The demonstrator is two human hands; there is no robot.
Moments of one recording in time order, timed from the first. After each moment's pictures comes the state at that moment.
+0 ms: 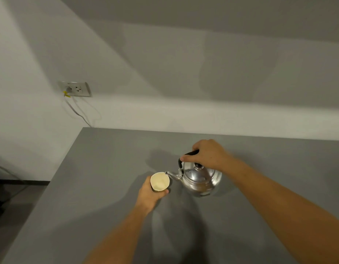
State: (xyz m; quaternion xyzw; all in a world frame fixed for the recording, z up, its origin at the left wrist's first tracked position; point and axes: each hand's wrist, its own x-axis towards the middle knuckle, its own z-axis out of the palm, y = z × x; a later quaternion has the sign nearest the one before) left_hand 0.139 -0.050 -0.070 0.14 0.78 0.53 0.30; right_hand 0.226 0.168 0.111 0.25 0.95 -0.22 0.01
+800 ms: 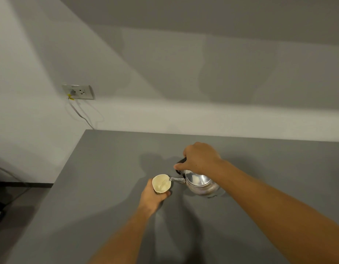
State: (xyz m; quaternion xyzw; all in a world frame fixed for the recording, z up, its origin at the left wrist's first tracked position) left_hand 0.146 -0.053 -0.058 0.14 0.79 0.53 0.29; right_hand 0.208 0.123 0.126 0.20 0.98 -0.03 0.06
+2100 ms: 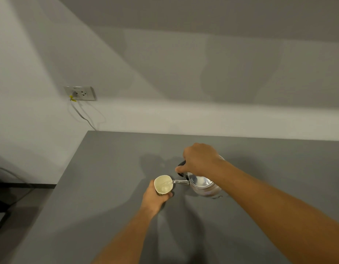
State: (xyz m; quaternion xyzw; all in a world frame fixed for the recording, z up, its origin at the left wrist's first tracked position) left_hand 0.147 -0.054 -0.058 0.13 0.79 0.52 0.30; right_hand 0.209 0.107 0.142 0.19 0.98 -0.01 0.09
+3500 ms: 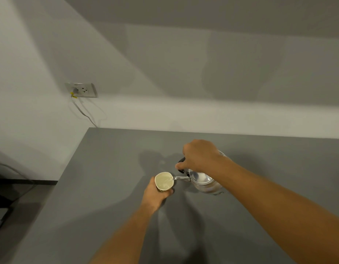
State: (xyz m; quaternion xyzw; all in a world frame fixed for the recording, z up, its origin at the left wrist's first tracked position) left_hand 0.145 -0.053 -0.063 0.13 0.78 0.52 0.31; right_hand 0.205 0.107 0.141 0.18 0.98 0.01 0.09
